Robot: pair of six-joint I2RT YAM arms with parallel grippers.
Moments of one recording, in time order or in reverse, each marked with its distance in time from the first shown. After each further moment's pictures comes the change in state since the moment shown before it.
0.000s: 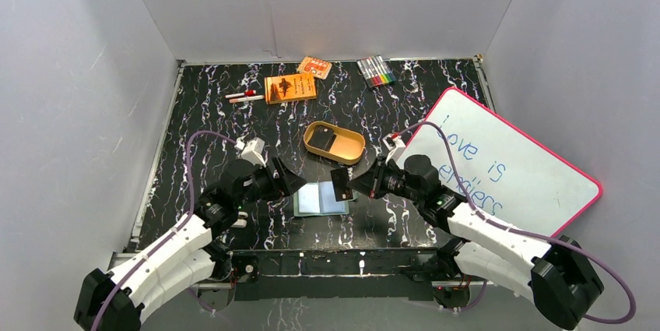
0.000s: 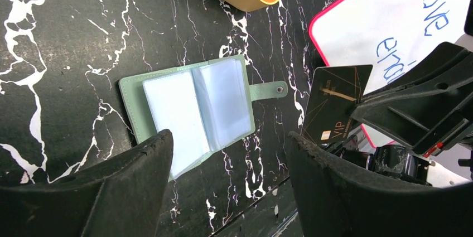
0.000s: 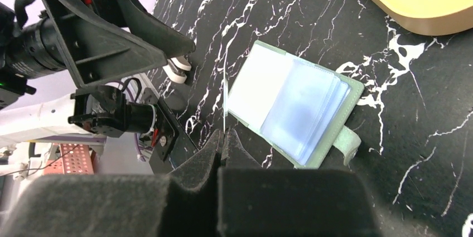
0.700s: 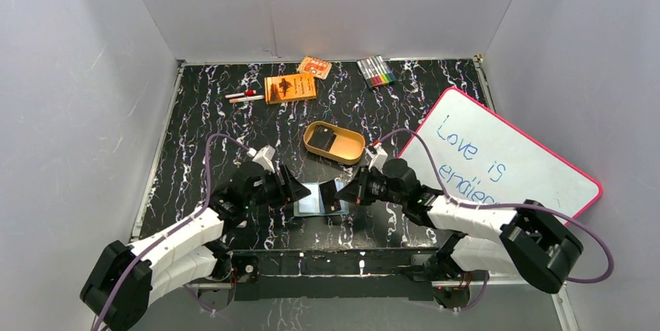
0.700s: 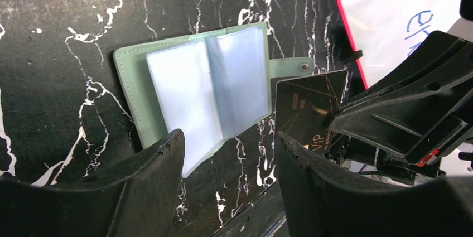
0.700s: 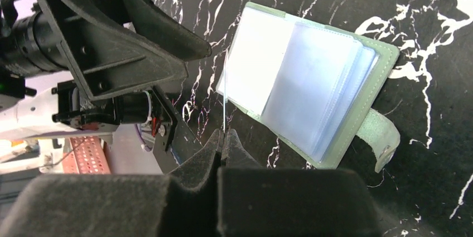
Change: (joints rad) left arm 0.000 0.174 -0.077 0.159 0.108 -0.037; right arm 0.108 0.247 0.000 0.153 0.032 0.108
